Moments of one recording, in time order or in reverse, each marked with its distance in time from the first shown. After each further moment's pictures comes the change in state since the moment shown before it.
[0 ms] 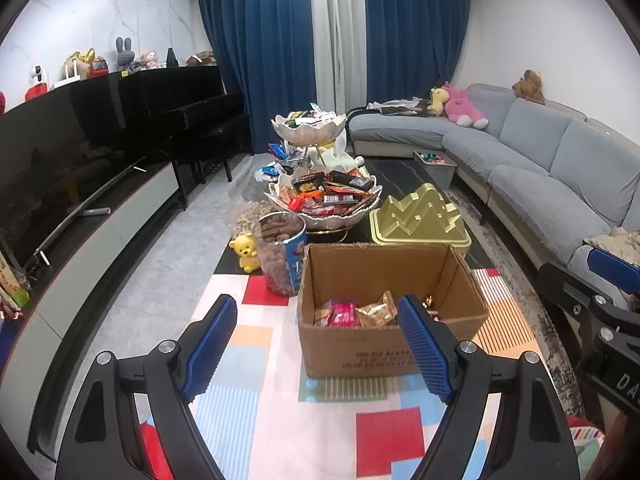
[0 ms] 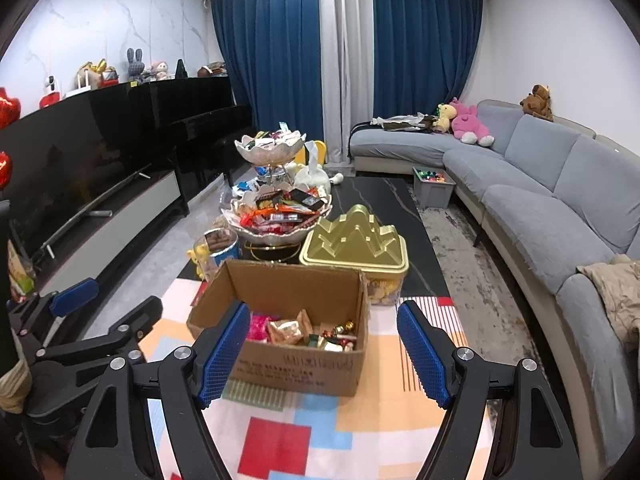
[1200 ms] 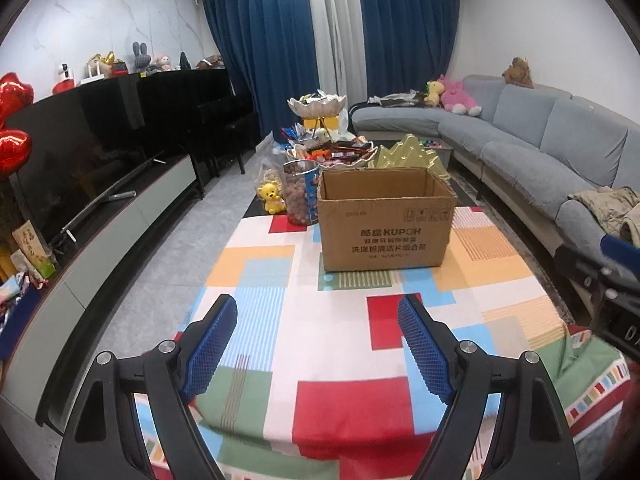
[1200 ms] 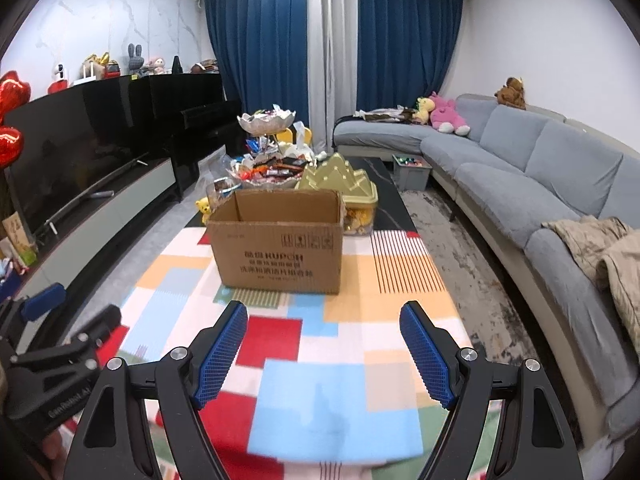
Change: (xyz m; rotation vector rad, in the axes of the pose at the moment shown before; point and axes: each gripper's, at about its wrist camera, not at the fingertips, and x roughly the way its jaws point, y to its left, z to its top) left arm -0.131 0.005 -0.150 0.031 -0.017 0.028; right arm -0.127 0.002 -0.146 0.020 0.005 -0.051
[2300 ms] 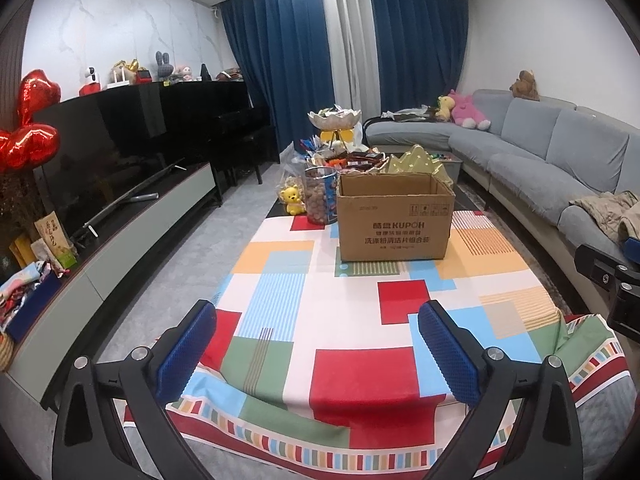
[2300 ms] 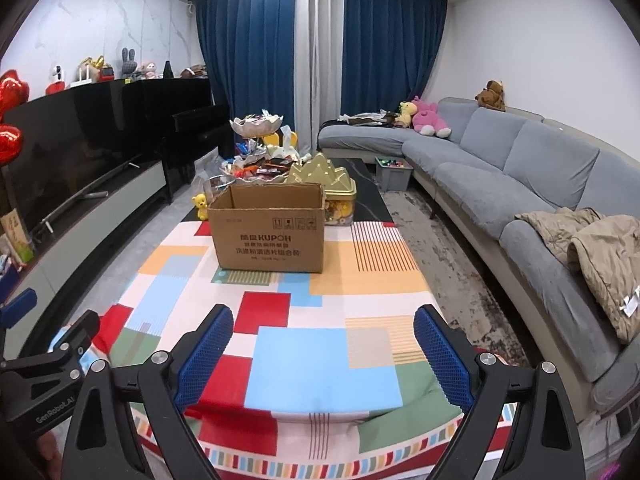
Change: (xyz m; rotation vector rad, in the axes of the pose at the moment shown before) left arm -0.063 0.010 -0.039 -0.026 -0.056 0.059; right arm -0.064 -0.002 -0.028 0.006 -0.027 -0.060
